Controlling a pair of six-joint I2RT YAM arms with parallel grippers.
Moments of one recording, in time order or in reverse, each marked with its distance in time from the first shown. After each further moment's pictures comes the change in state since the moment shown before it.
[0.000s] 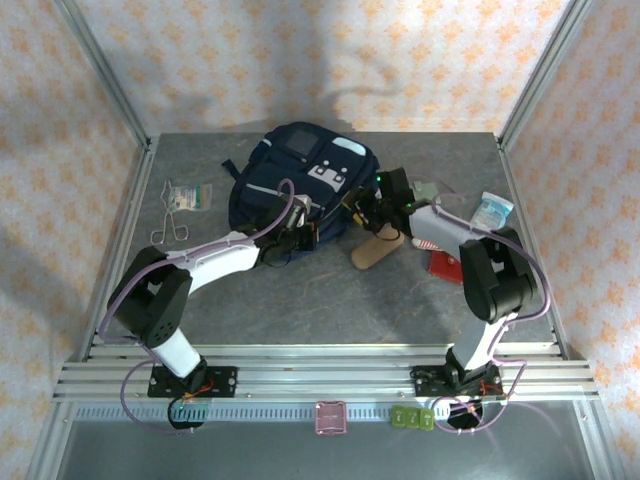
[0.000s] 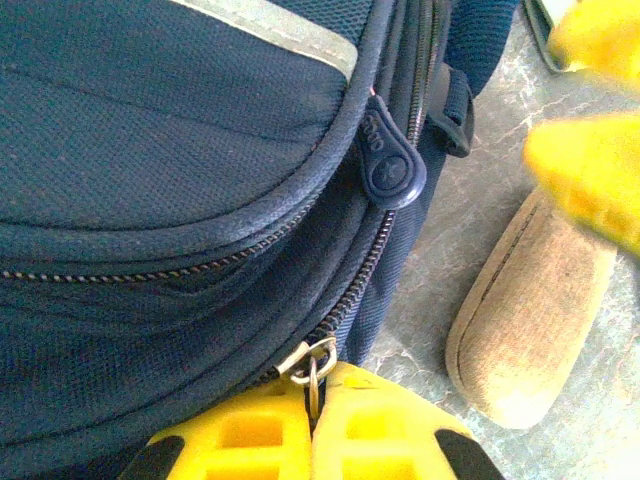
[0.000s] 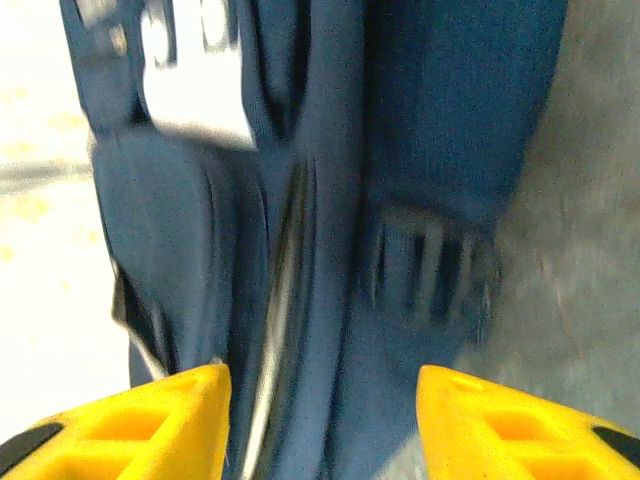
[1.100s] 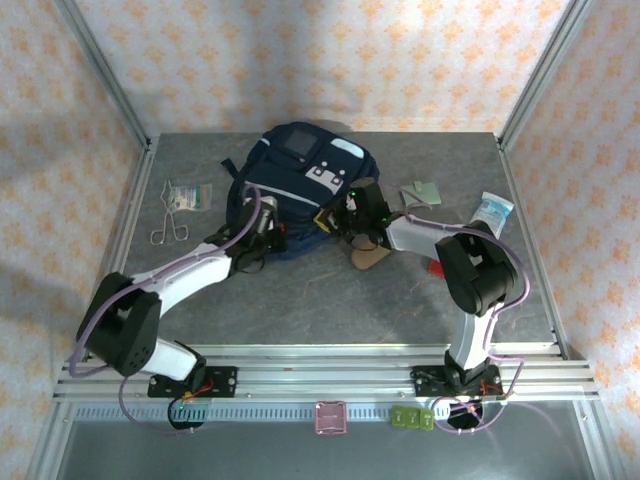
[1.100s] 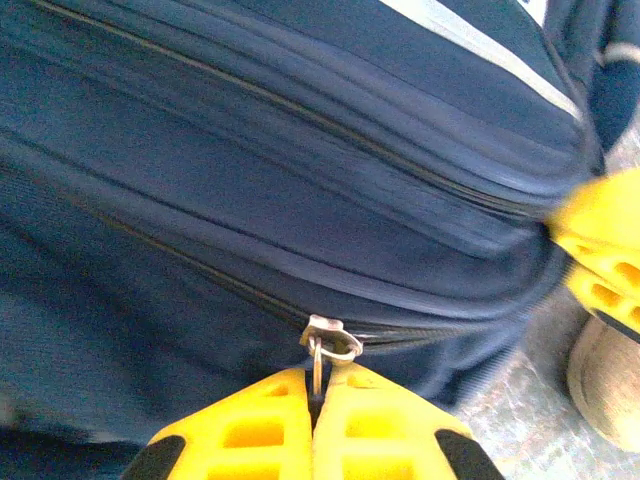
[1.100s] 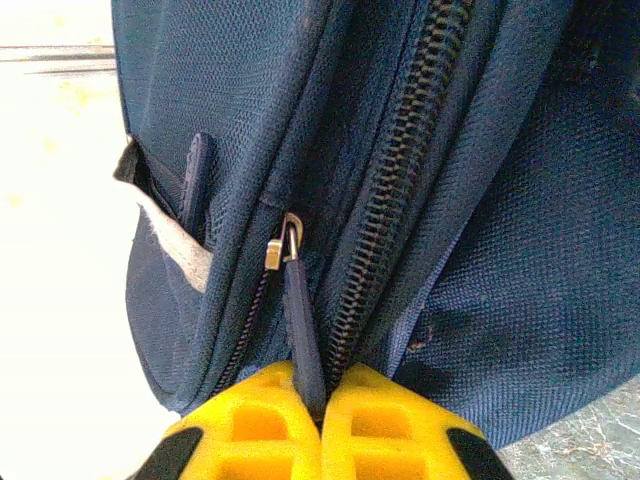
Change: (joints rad) left arm 0.145 -0.232 -0.182 -0.049 -0.102 0.003; right arm 0.112 0.112 -0.001 0.222 -0.093 0.094
